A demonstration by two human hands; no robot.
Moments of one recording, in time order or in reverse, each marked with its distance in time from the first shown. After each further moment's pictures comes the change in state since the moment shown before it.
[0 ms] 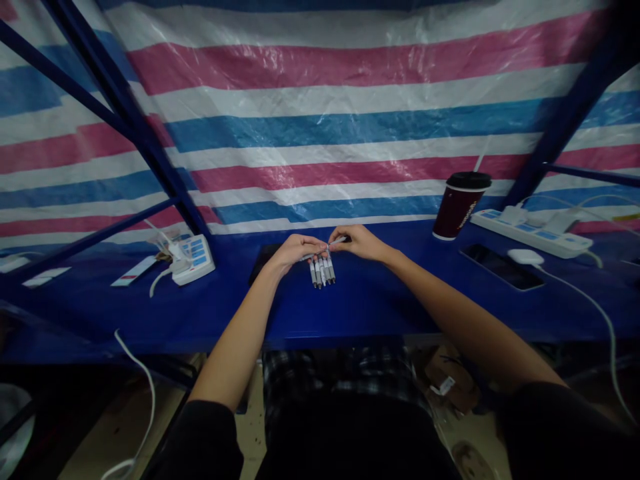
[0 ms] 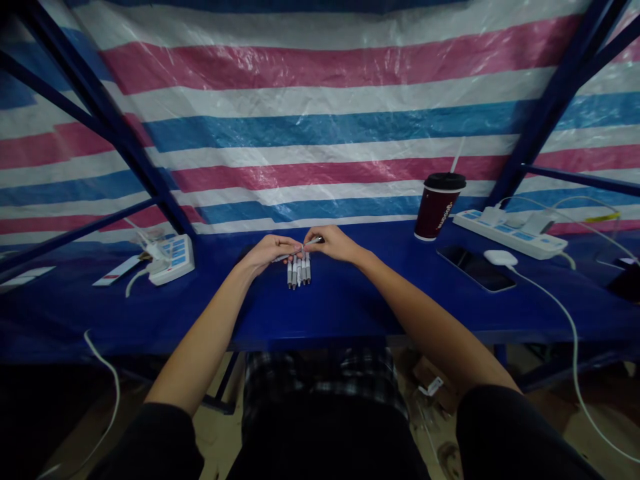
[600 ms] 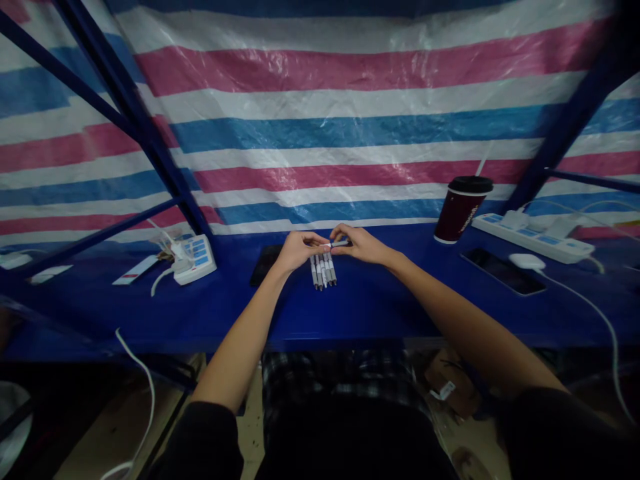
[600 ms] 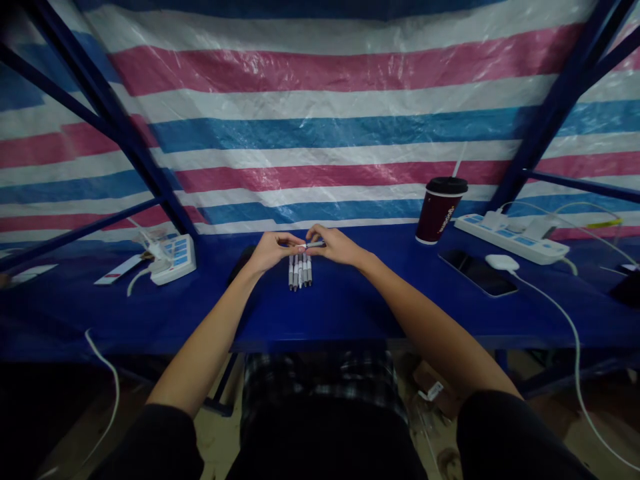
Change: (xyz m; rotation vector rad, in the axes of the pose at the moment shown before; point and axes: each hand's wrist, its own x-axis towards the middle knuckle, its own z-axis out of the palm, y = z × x) left_hand 0.003 -0.001 0.007 0.178 0.233 0.245; right_hand -0.003 -0.005 -0.003 -0.128 0.014 -0.029
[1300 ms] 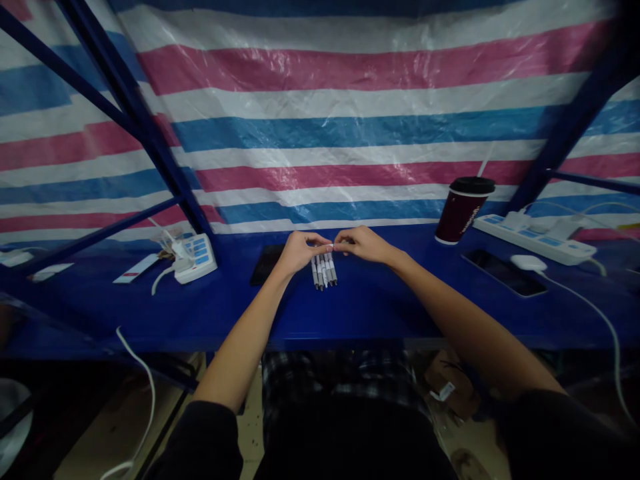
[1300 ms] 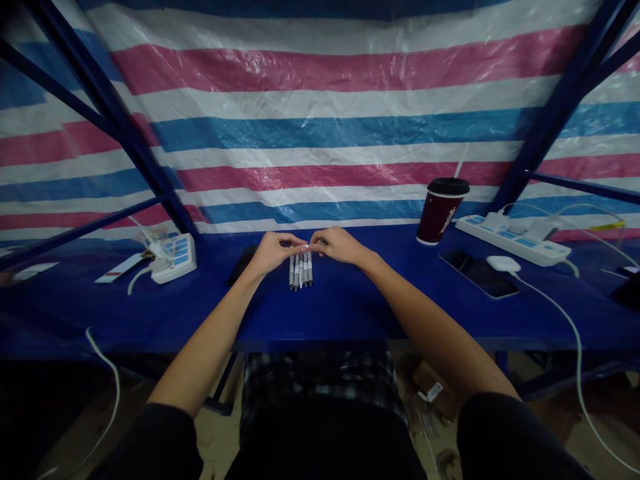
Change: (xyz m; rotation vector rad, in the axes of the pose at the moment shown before) left_hand -0.002 -0.002 0.002 0.166 0.021 0.081; right_hand -0.001 -0.010 -0.008 -0.072 -0.061 0.032
